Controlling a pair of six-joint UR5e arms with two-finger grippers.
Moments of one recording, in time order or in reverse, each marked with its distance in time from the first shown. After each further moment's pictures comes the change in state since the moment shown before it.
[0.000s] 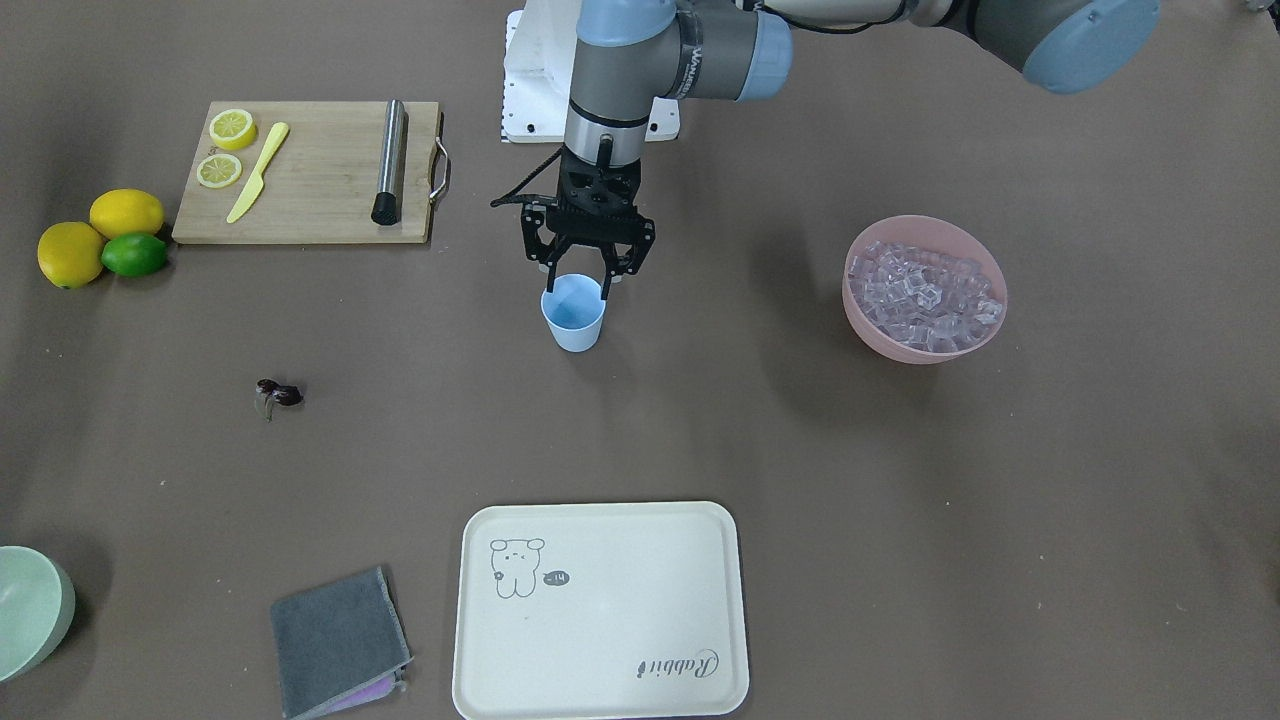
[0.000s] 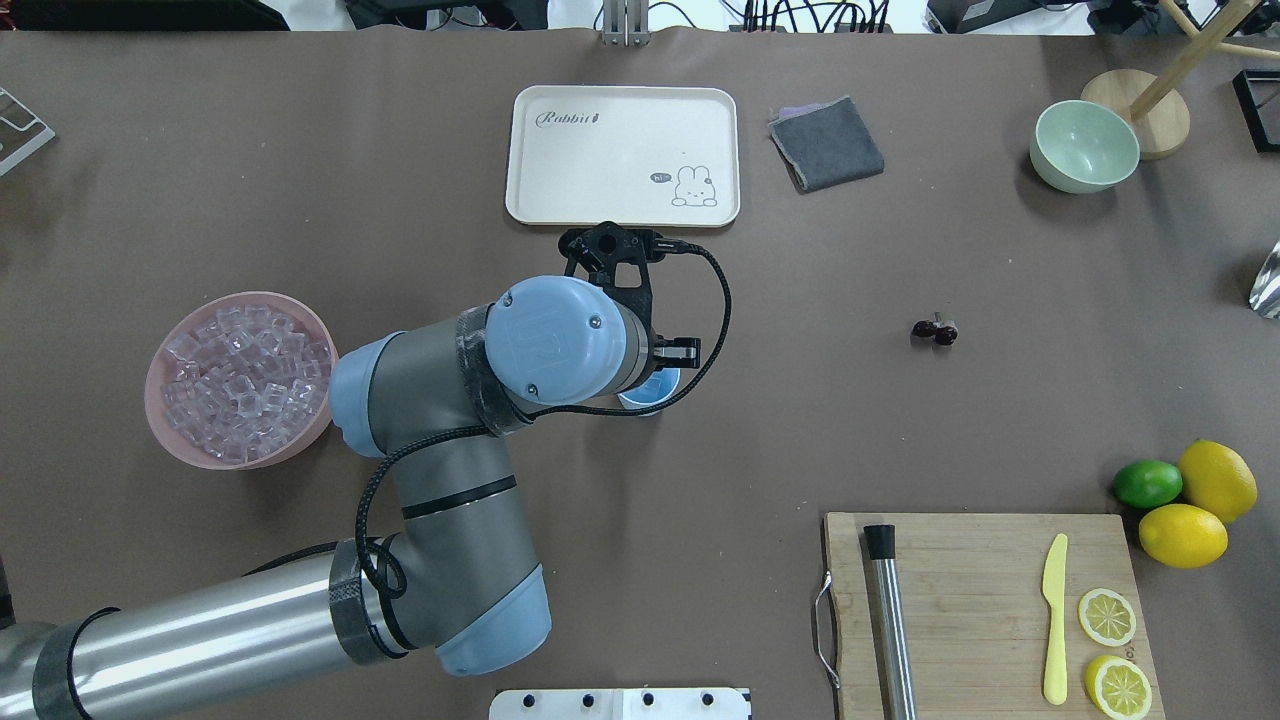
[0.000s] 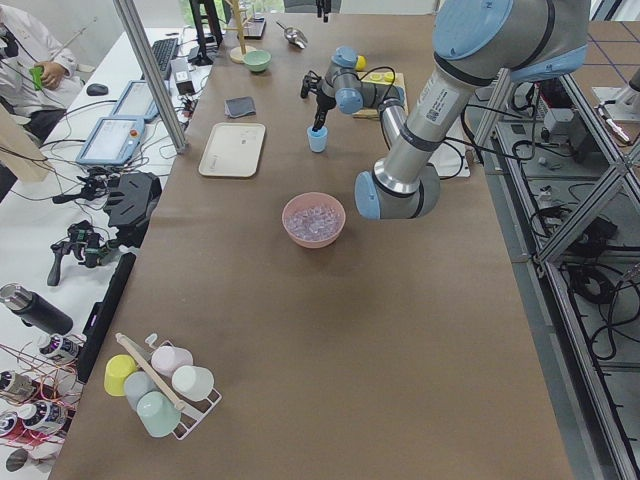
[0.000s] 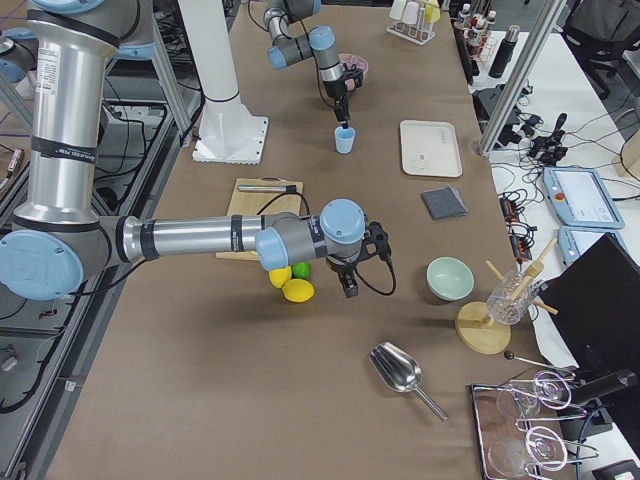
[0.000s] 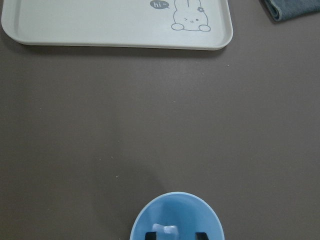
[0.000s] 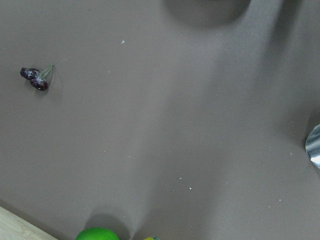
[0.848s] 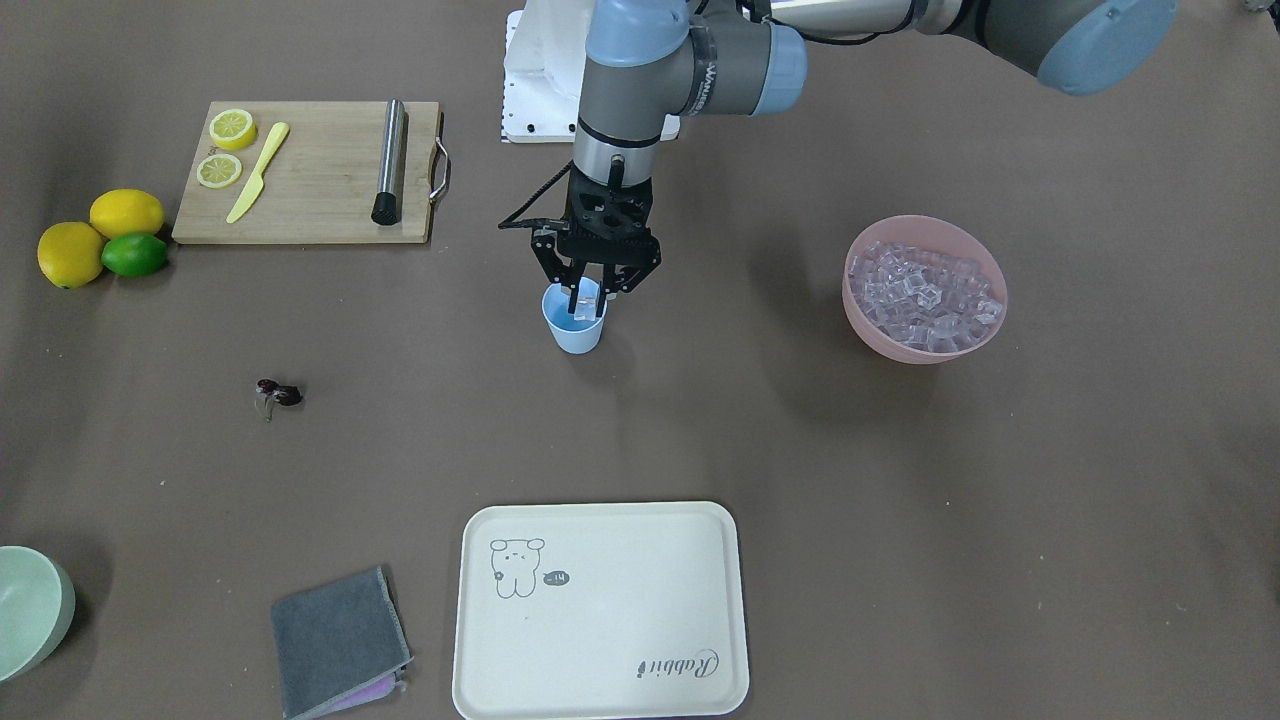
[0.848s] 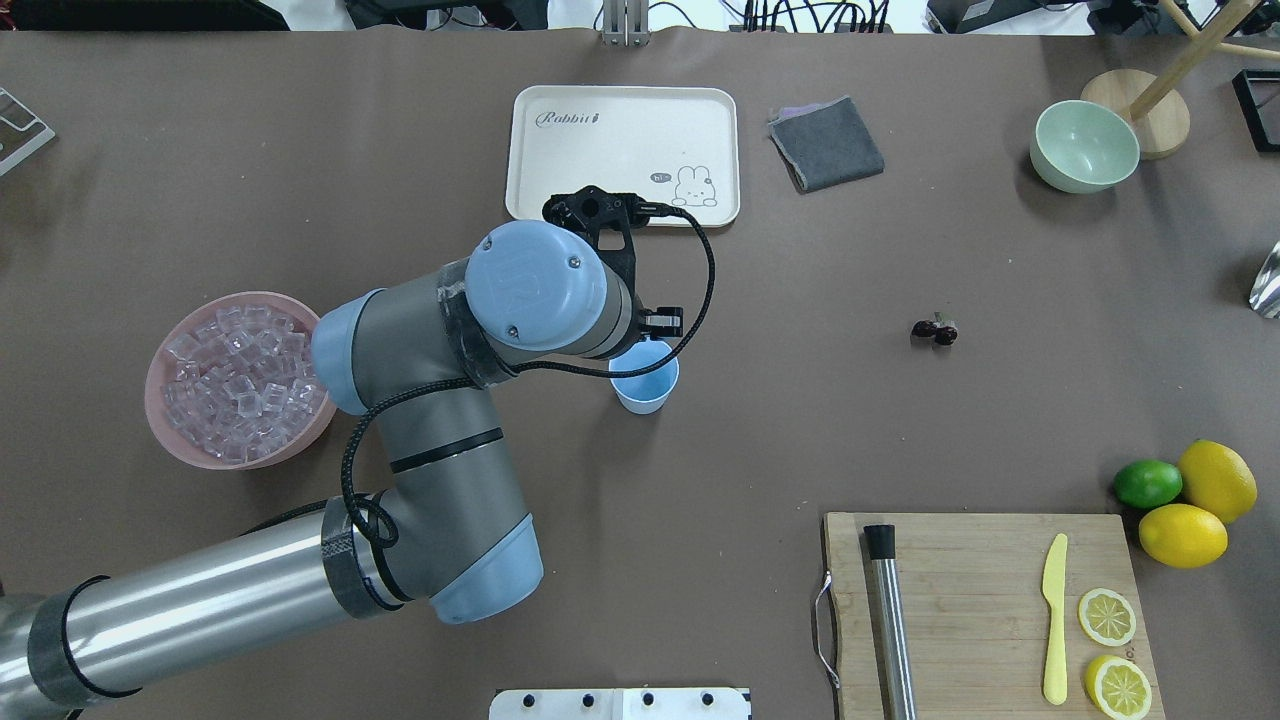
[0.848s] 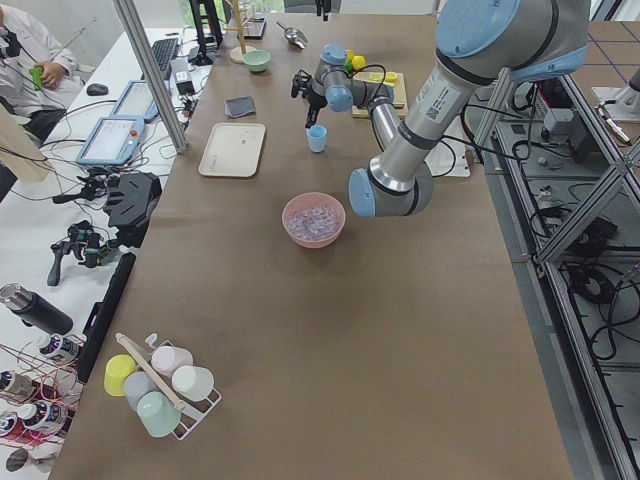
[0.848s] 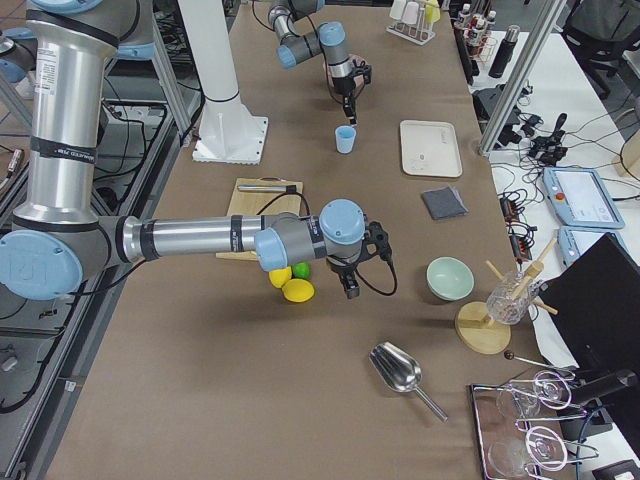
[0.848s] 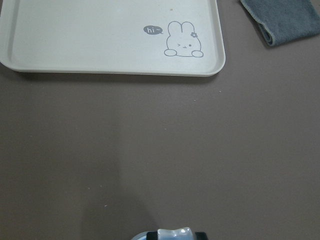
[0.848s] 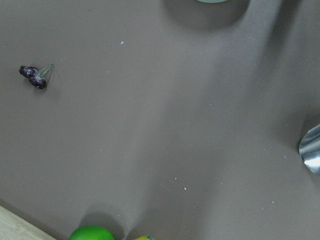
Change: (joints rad) left arm -0.056 0.002 0.018 -0.002 -0.088 0.006; right arm 0.025 -0.012 -0.008 -0.003 -0.007 -0.074
